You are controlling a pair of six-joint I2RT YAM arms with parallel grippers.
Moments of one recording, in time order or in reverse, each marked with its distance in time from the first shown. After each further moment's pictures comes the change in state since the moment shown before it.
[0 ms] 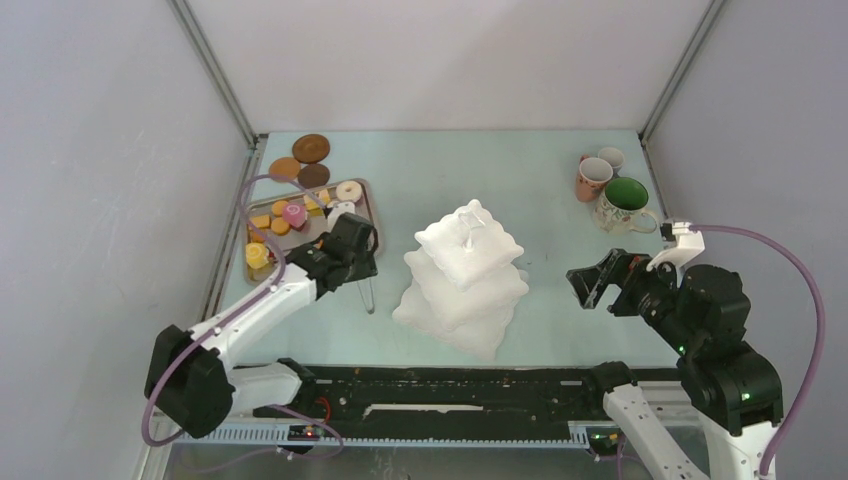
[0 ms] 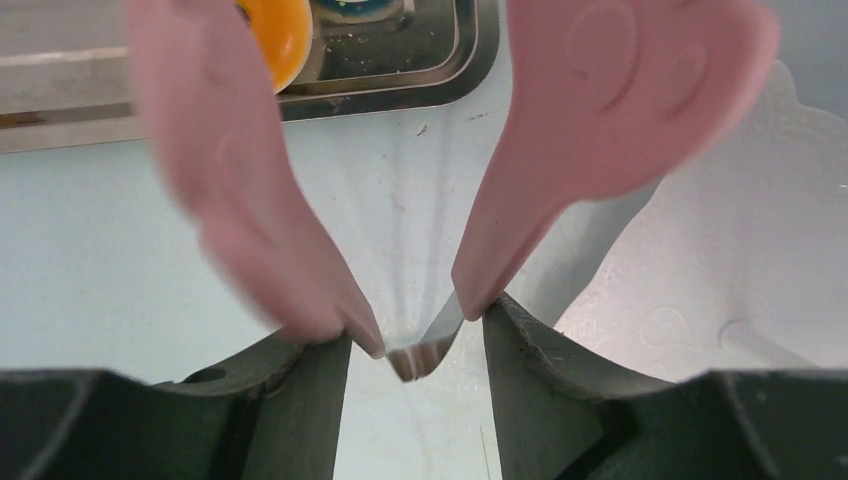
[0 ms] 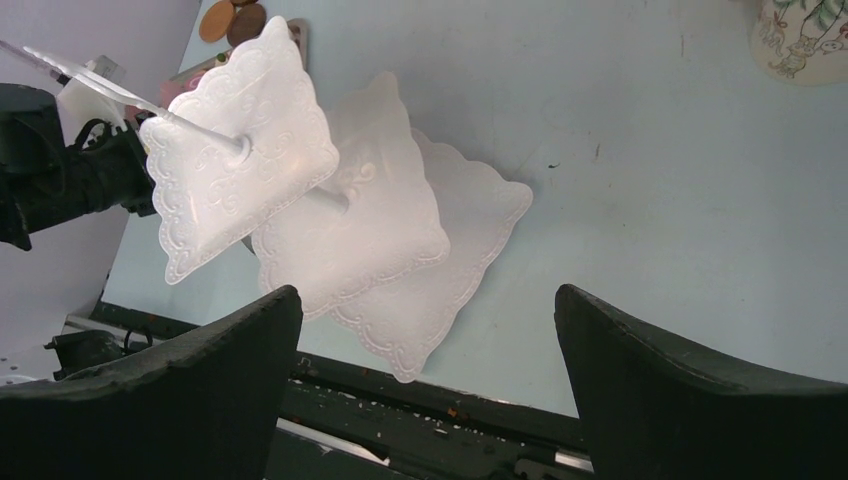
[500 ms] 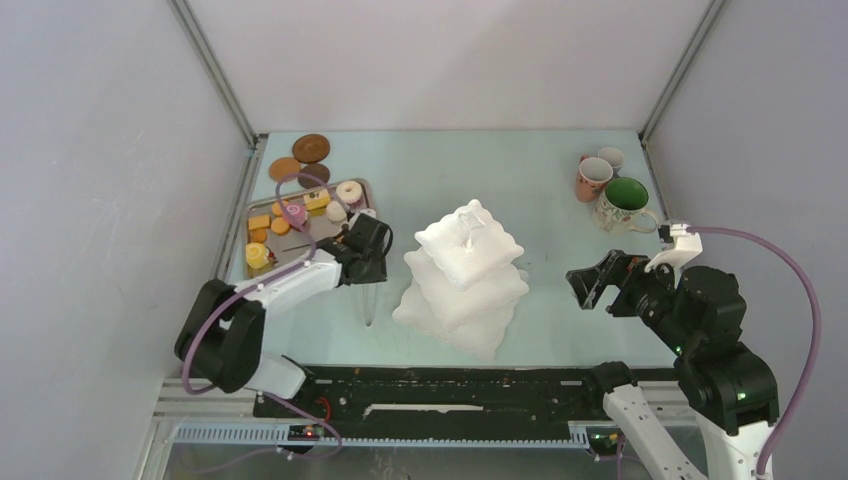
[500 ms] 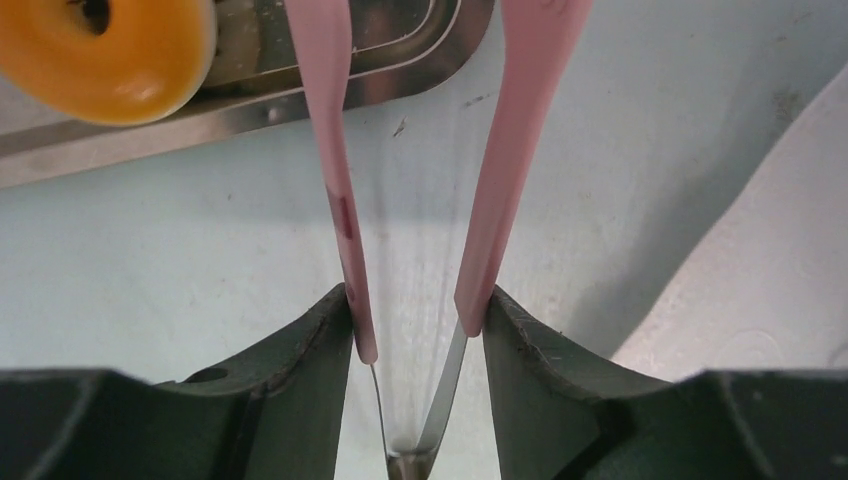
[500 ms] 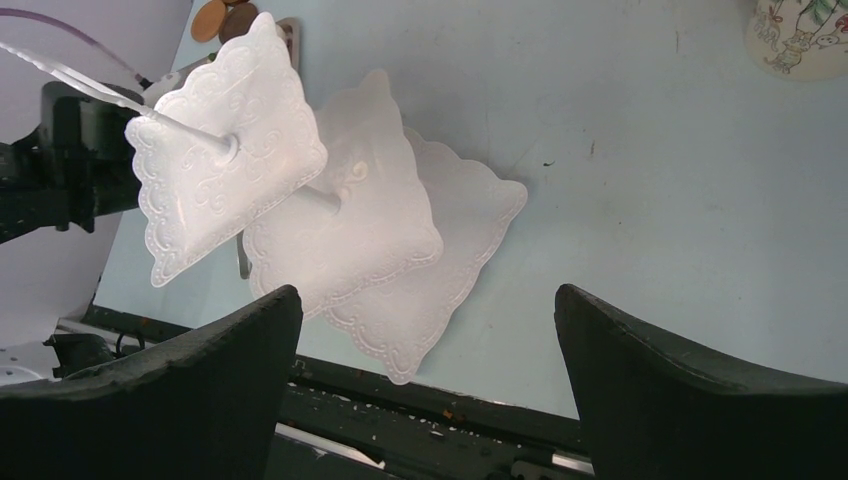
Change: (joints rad) left arm 0.033 0.196 -0.002 0.091 0.096 0.098; right arm 0.000 -0.020 -0.035 0.022 0.013 0.000
